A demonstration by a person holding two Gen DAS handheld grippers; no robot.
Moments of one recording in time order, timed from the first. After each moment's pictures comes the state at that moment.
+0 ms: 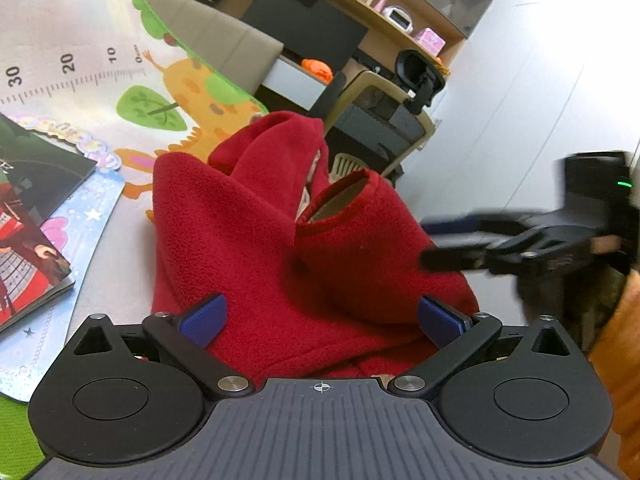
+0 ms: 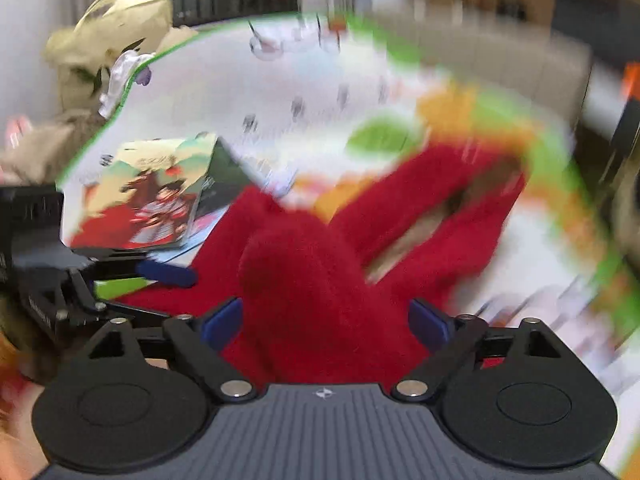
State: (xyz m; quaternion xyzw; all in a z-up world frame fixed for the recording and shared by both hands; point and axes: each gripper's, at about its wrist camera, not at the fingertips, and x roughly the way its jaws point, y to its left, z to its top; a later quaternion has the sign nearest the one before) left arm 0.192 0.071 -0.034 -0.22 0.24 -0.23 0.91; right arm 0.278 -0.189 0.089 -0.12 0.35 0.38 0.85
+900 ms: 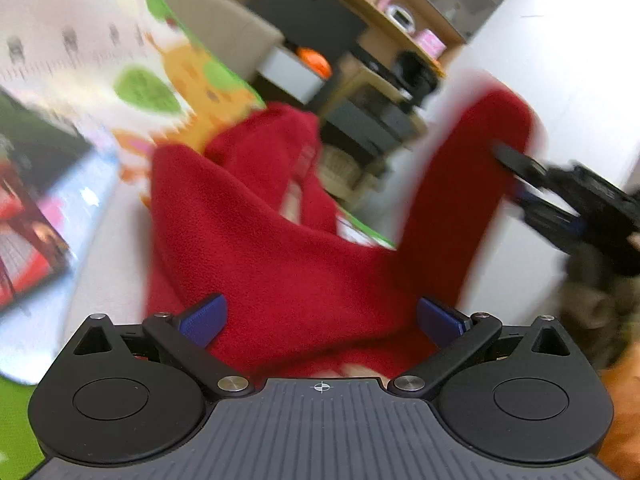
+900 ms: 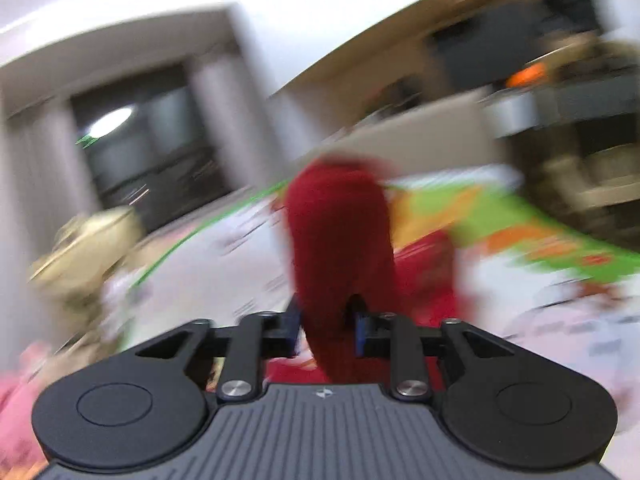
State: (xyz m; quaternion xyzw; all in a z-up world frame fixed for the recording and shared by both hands) left arm 0.183 0.087 -0.027 -0.27 0.27 -0.29 0.88; right arm 0.221 -0.230 0.142 0.13 0.20 0.35 0.91
